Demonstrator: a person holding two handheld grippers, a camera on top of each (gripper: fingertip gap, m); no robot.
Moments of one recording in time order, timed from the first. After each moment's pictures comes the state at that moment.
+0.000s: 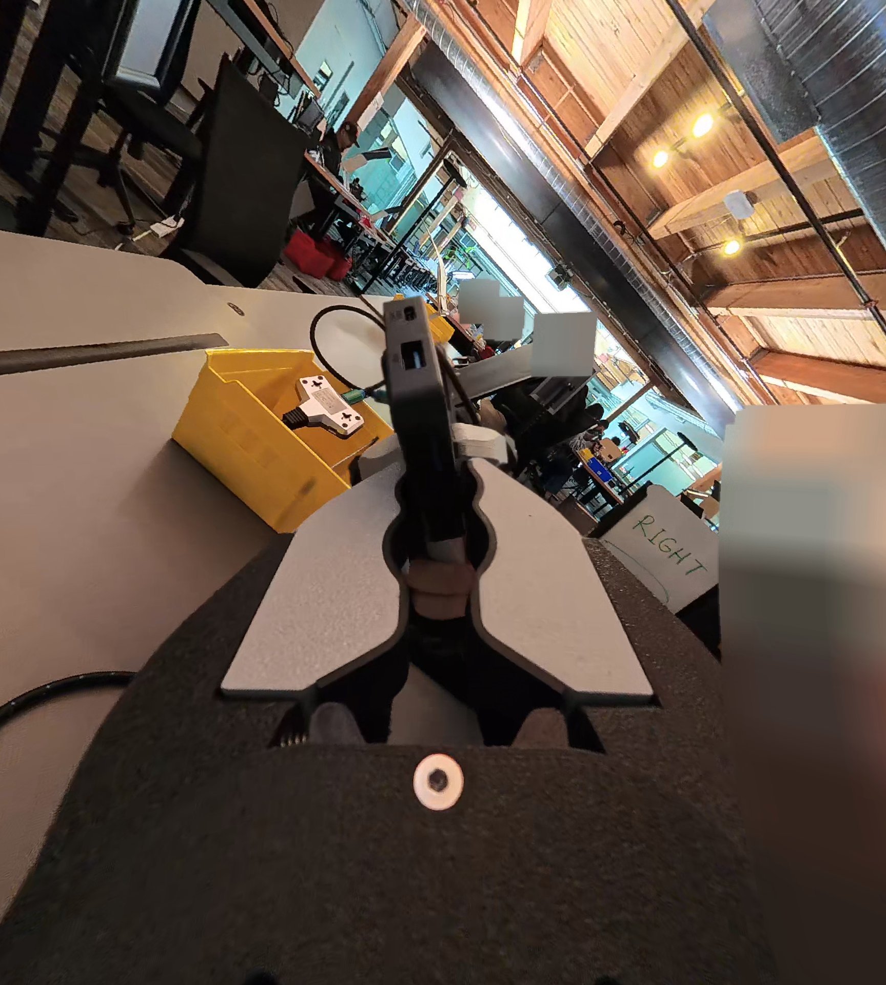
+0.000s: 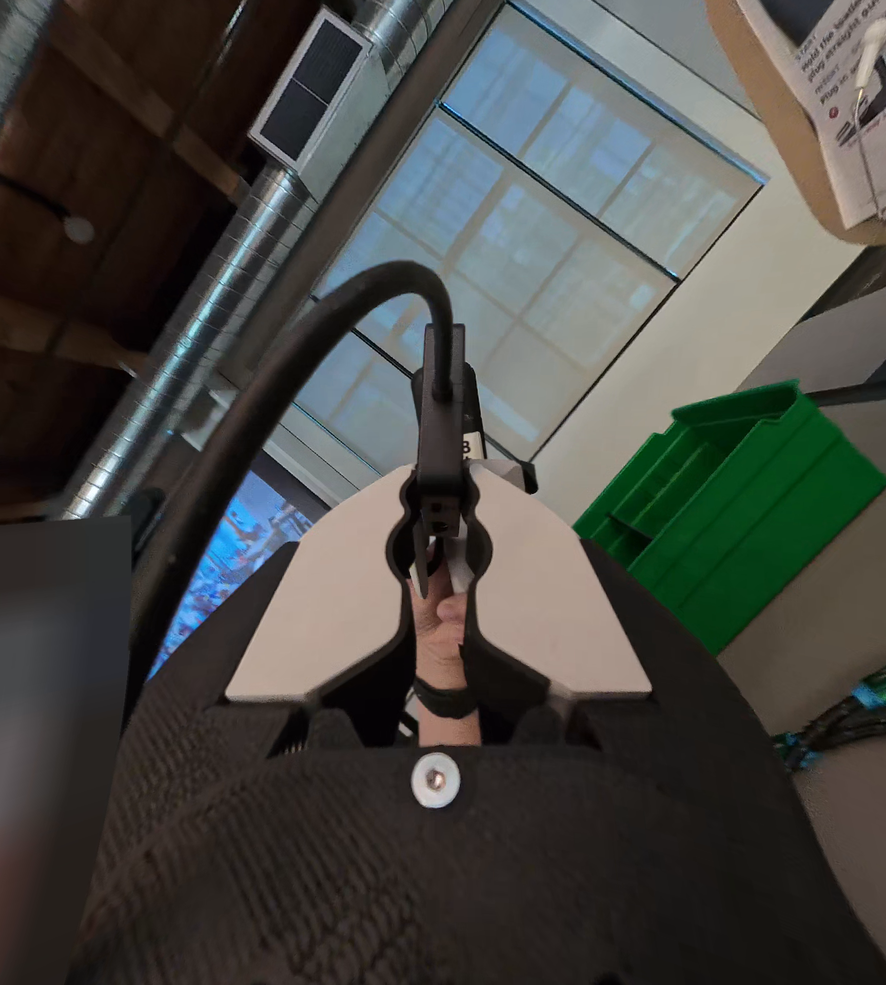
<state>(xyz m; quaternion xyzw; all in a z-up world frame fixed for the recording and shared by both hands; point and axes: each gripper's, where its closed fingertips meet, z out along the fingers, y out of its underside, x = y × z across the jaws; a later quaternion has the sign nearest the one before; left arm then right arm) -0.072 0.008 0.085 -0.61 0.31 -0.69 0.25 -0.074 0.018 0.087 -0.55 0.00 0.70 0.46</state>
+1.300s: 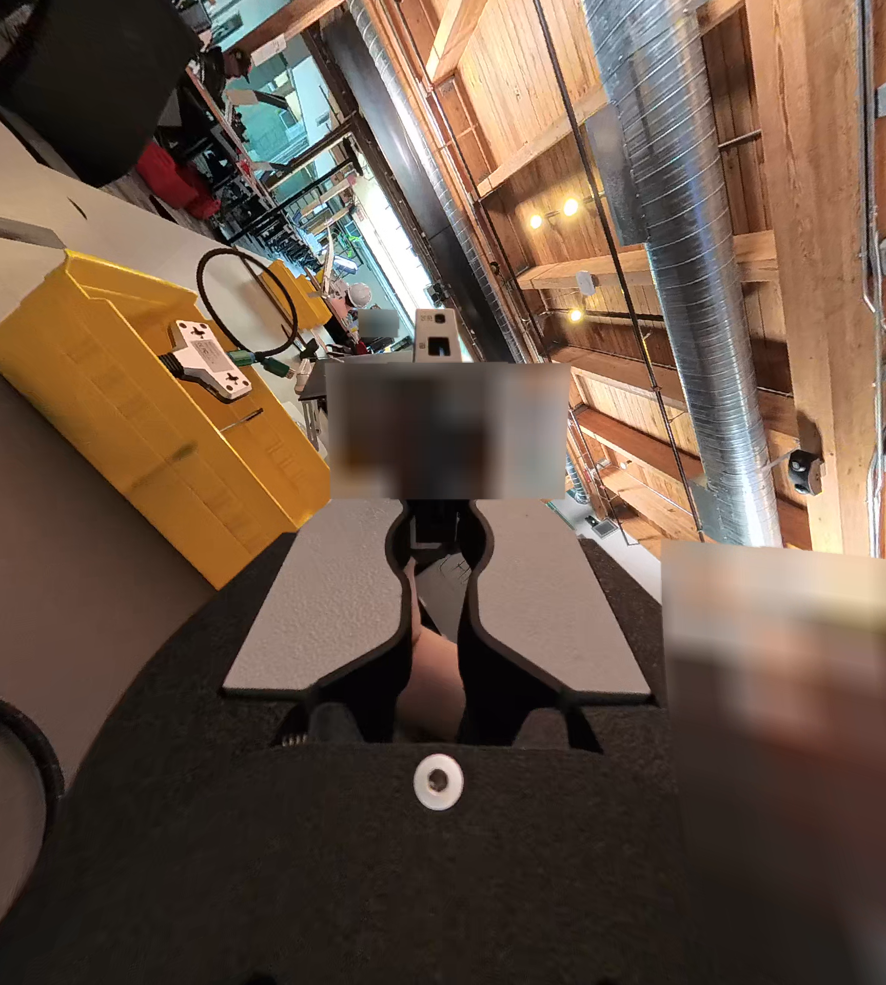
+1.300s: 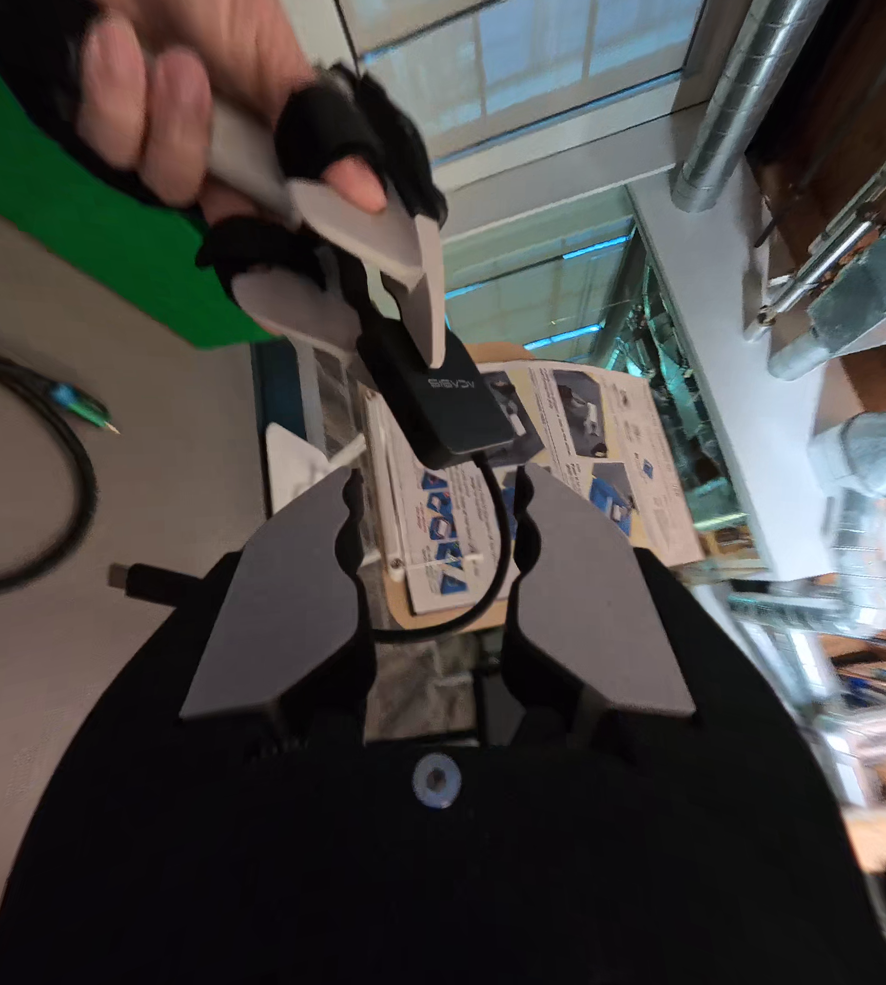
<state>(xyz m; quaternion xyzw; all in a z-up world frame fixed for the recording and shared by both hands) -0.070 0.002 0.081 -0.57 0.23 -0.78 0.10 -0.042 -0.007 0.081 -0.43 -0.55 -0.27 0.66</state>
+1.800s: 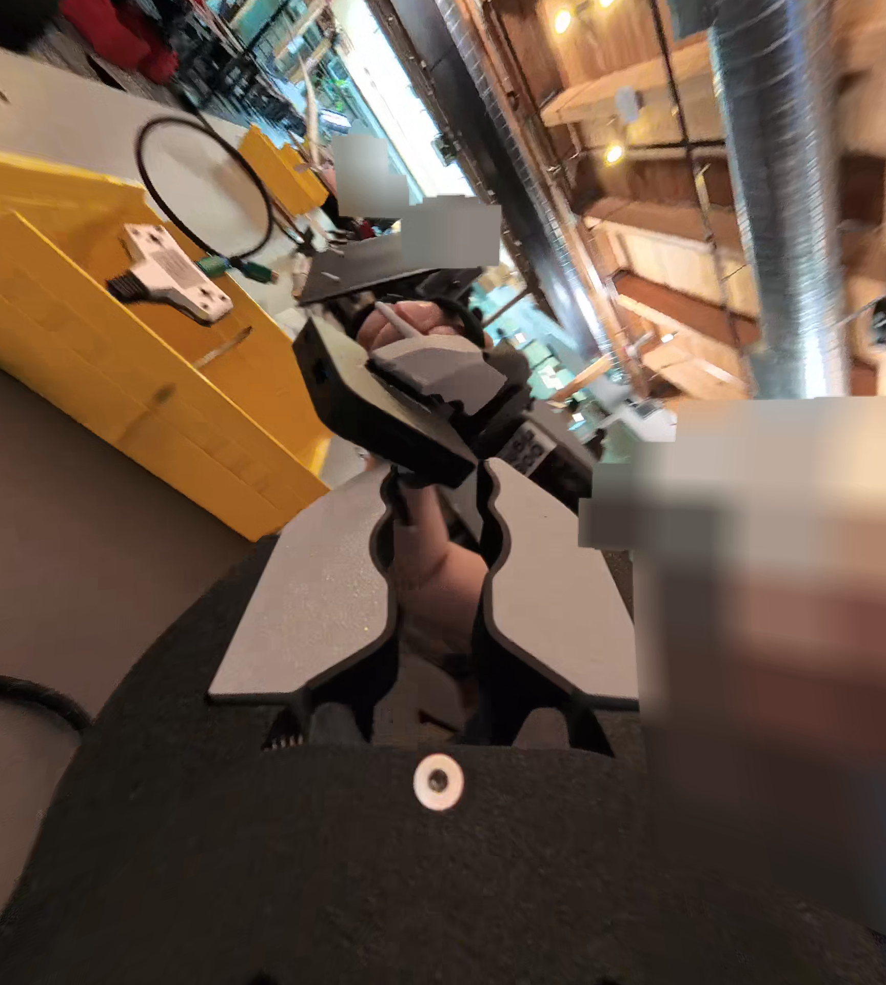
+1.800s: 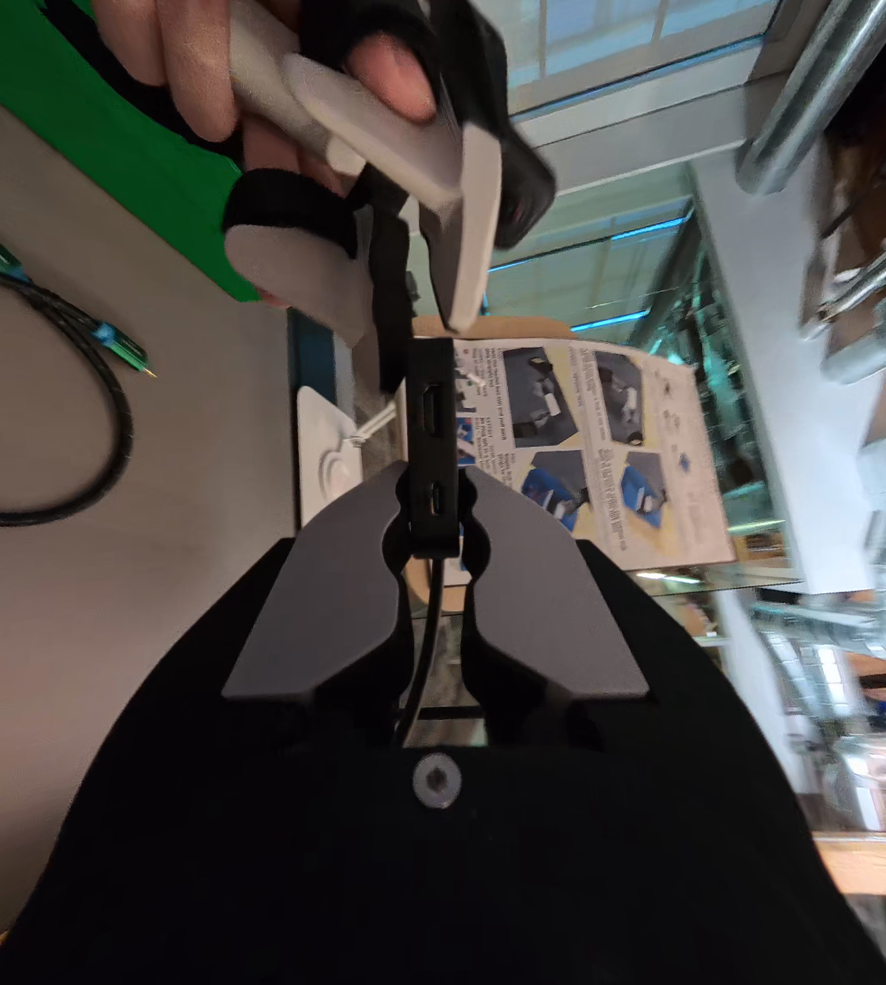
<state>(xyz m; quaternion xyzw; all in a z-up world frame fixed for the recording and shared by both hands) -0.057 -0.036 0.073 -0.57 0.37 -0.73 0.09 -0.030 -0.003 0.066 -0.45 -0.58 -0.27 0.62</state>
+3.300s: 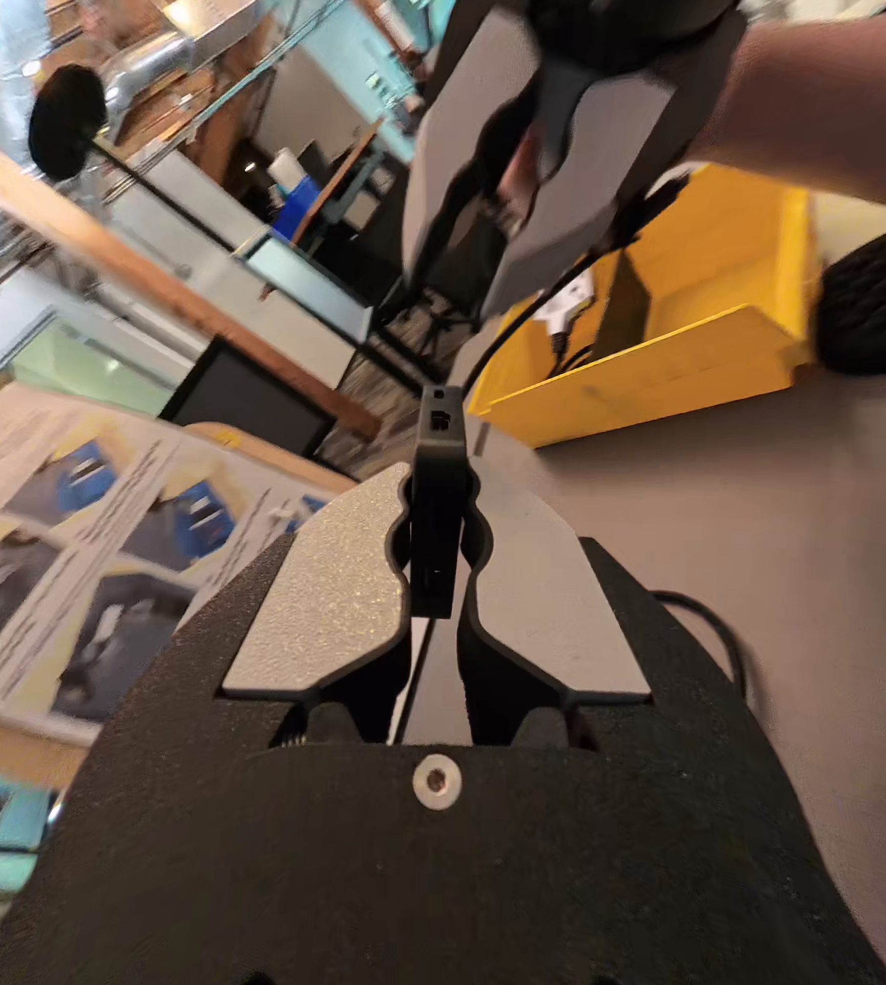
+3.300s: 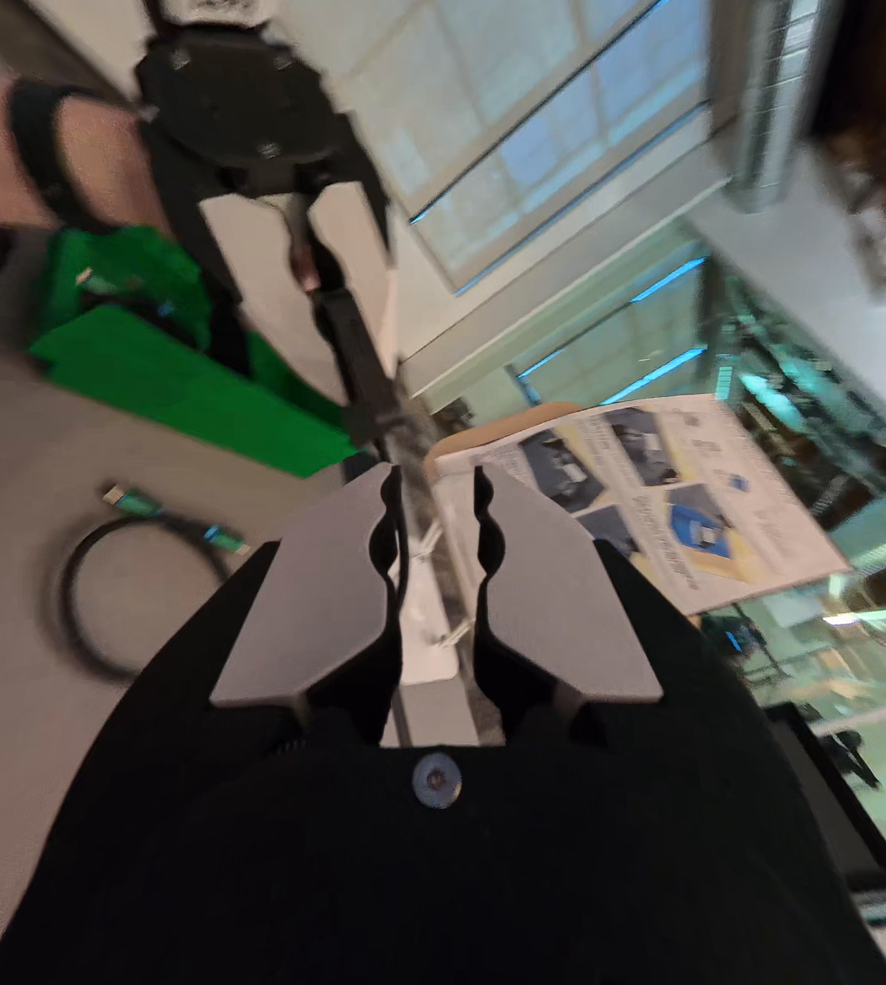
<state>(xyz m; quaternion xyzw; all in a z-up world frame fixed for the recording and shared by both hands) -0.094 -0.028 0.090 -0.36 0.66 -0.16 0.64 -0.042 -0.048 0.123 -0.47 -0.53 -0.07 0.70</state>
